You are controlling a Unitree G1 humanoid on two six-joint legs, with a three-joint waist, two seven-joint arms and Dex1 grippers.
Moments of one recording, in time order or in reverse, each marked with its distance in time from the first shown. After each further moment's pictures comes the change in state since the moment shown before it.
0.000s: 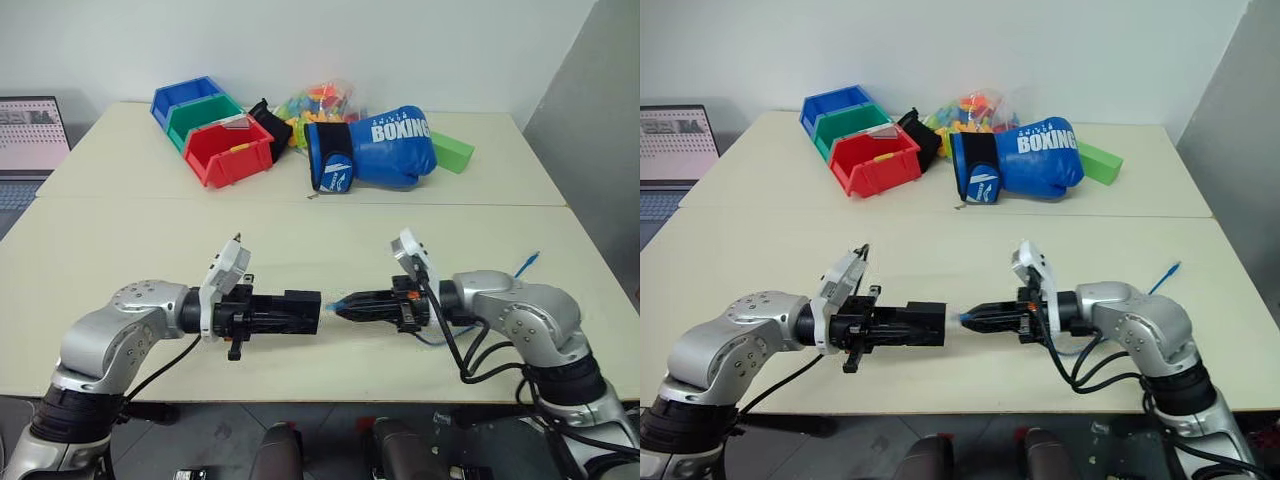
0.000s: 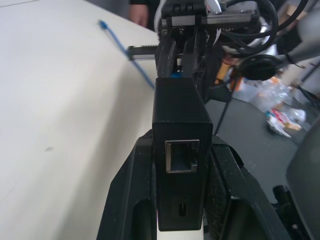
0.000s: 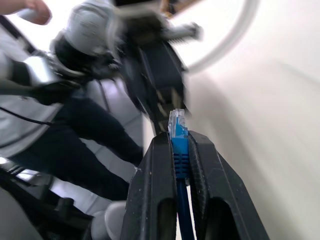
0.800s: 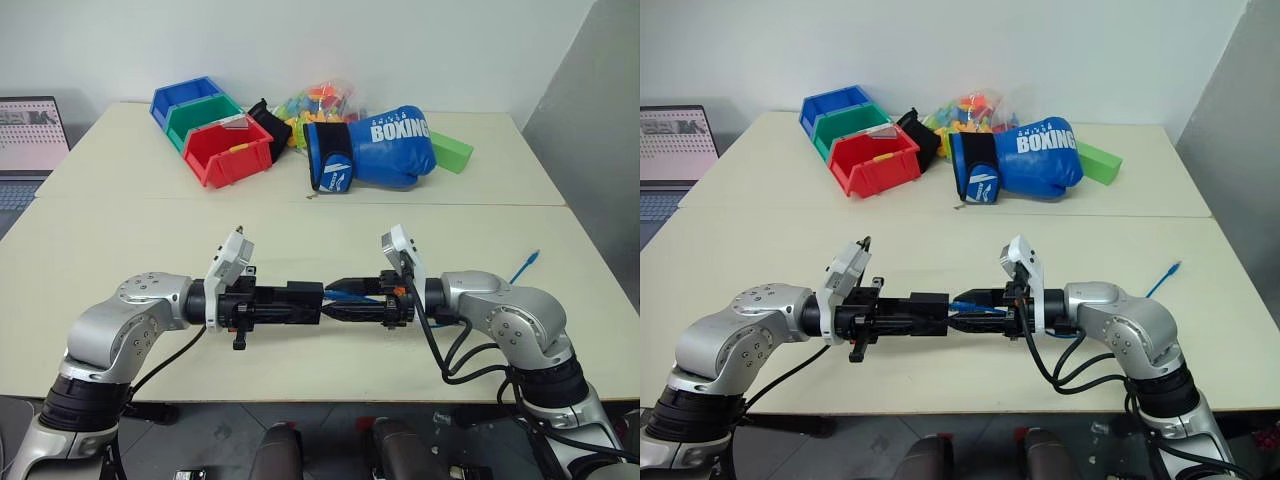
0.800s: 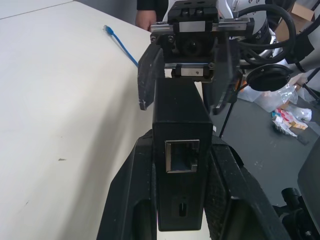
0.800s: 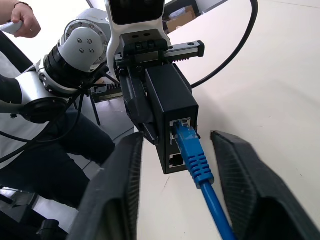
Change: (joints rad) left arm -0.085 -0.030 -0.057 0.002 0.020 -0.005 -0.015; right arm -0.048 0.145 0.022 -0.044 -0.008 -0.015 -0.079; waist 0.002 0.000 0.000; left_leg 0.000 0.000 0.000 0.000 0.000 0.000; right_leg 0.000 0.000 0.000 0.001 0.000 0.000
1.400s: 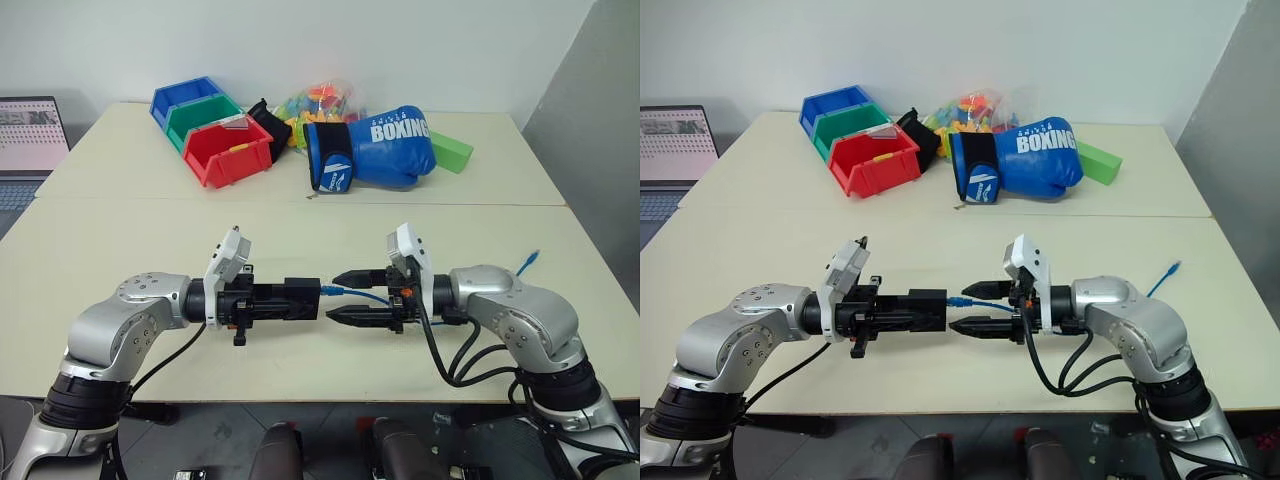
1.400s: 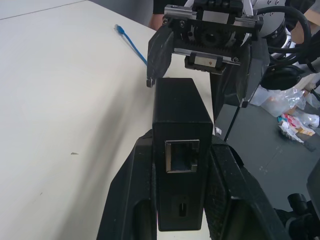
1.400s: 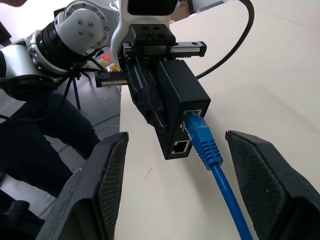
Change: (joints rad) left arm -0.005 -0.001 0.000 0.034 0.000 -0.005 0.018; right arm 0.006 -0.031 -0.001 -0.052 -0.058 -0.042 0.020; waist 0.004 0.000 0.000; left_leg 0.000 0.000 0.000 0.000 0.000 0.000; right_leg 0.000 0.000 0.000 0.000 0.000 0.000
